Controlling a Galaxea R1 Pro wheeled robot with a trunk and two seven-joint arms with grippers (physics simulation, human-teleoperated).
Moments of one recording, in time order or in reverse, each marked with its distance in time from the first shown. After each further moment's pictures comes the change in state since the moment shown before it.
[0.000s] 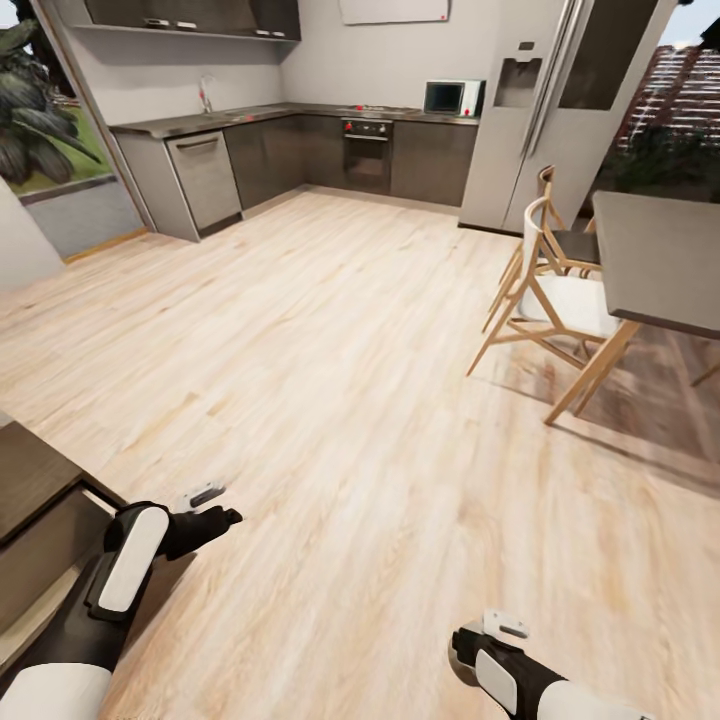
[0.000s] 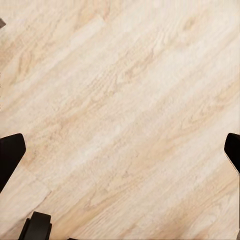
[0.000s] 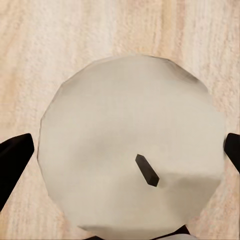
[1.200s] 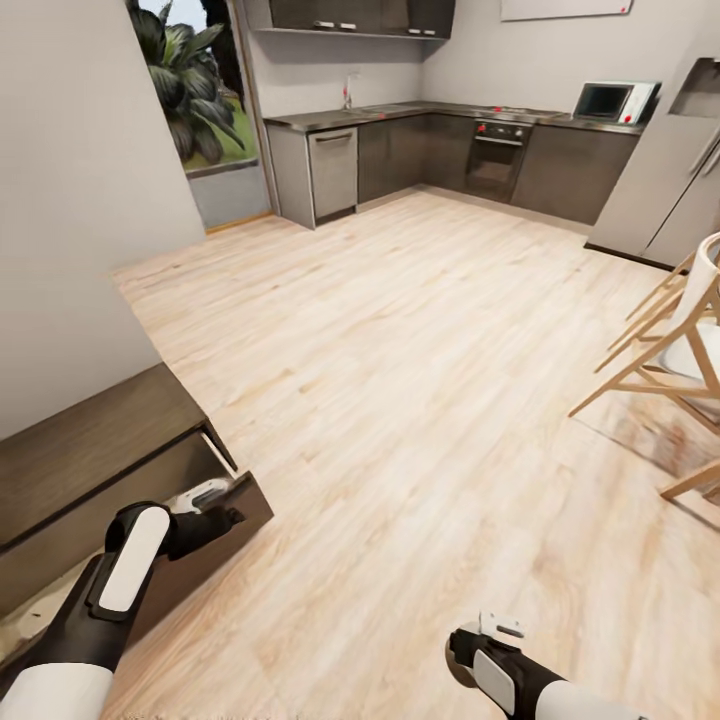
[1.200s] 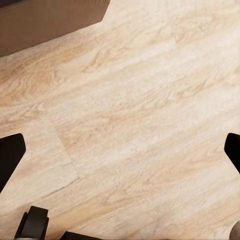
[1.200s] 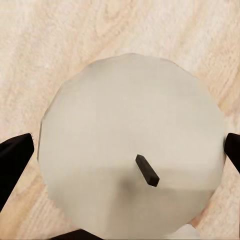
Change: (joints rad) left arm 0.000 -0.004 -0.001 0.000 0.012 0.000 0.000; right arm 0.000 0.005 0.009 -0.003 0.006 0.011 0.004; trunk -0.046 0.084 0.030
